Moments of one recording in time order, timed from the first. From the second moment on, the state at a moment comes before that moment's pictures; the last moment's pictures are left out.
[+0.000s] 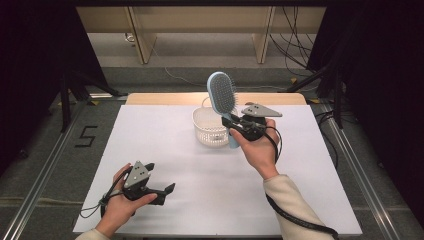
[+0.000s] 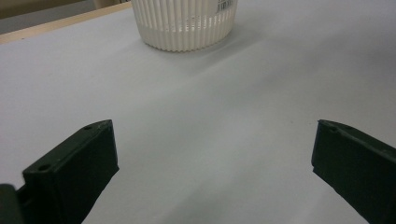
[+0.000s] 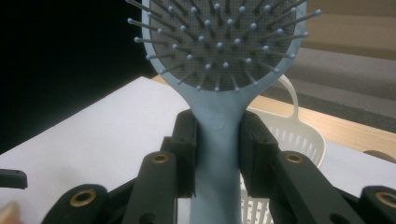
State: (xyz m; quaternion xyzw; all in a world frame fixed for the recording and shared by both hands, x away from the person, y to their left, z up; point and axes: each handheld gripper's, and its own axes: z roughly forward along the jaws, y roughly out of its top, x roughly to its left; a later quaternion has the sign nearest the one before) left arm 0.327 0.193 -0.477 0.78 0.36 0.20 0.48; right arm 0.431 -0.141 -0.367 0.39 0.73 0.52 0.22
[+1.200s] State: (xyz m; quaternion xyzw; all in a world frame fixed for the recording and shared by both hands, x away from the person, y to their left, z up) left arm 0.327 0.193 -0.477 0.78 0.36 0.20 0.48; right arm 0.435 -0.144 -0.365 0.39 0.72 0.53 0.23
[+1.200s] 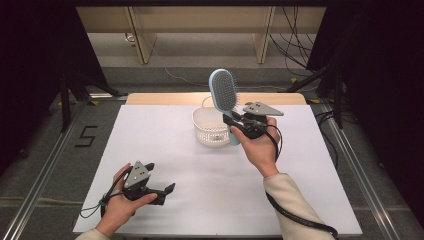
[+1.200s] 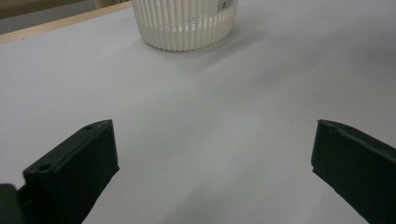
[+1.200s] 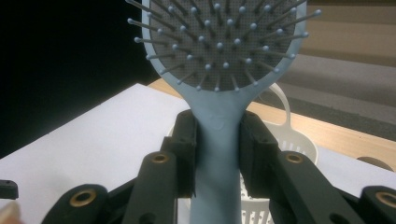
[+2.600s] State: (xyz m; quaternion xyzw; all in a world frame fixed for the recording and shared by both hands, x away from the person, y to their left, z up) left arm 0.327 0.193 -0.477 0.78 0.36 0.20 0.48; right arm 0.442 -0.141 -0.367 0.39 0.71 0.53 0.23
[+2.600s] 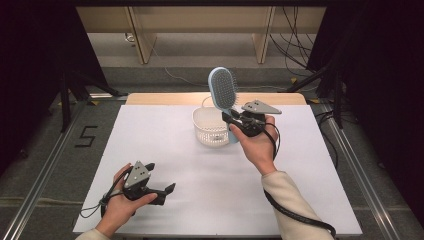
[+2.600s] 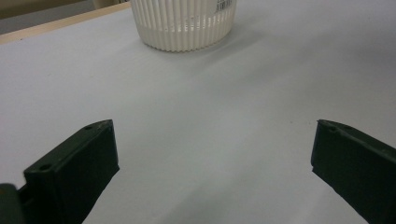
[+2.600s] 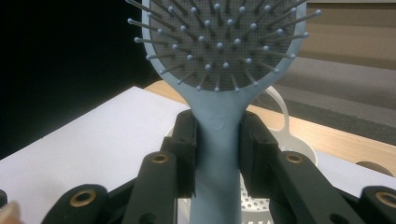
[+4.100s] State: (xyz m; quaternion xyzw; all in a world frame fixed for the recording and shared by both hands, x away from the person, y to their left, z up) left arm 0.327 0.193 -0.478 0.78 0.36 0.20 0.48; right arm 0.451 -0.135 -0.365 0.38 0.71 0.54 0.24
